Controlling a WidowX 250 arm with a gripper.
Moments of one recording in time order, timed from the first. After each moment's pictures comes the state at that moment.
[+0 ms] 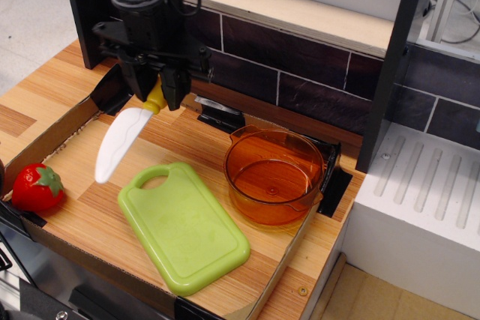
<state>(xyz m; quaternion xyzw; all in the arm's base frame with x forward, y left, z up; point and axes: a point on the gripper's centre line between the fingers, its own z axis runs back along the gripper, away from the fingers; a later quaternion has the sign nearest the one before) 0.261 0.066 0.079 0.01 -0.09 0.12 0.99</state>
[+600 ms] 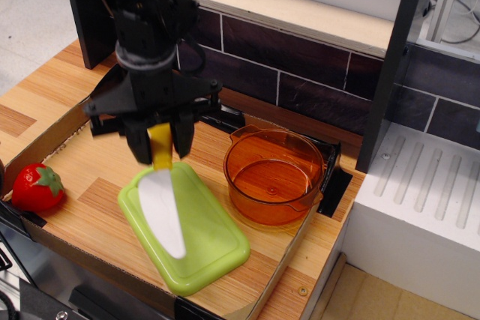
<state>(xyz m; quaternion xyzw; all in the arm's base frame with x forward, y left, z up) 0.222 0.046 0.051 0.02 -0.05 0.43 0.90</state>
